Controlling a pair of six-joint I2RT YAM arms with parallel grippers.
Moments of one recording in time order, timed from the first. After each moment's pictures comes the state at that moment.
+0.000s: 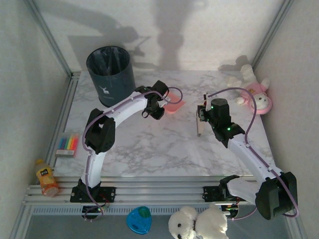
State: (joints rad) left arm -0.62 2.12 1.83 -0.96 -0.02 0.05; right arm 0.37 1.12 0.80 -0.18 0.13 0.09
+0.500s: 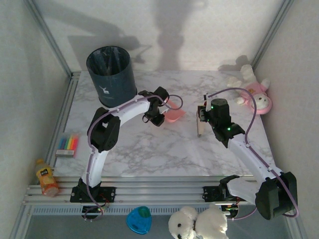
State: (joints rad) left arm -0.62 2.18 1.78 -0.95 0.04 0.09; right arm 0.37 1.12 0.80 -0.18 0.13 0.09
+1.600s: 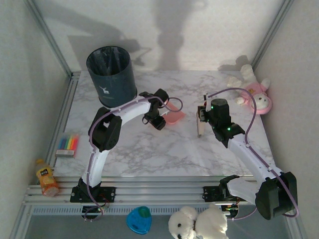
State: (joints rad) left arm -0.62 2.20 1.76 -0.96 0.05 0.11; right arm 0.37 1.12 0.80 -0.19 0.13 0.09
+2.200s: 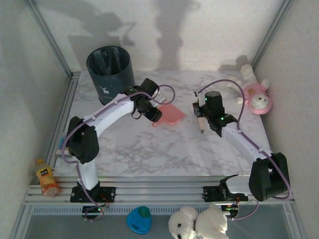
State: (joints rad) left arm -0.57 1.83 1.62 -0.91 0.10 0.08; right arm 0.37 1.33 0.92 -0.15 0.09 -0.14
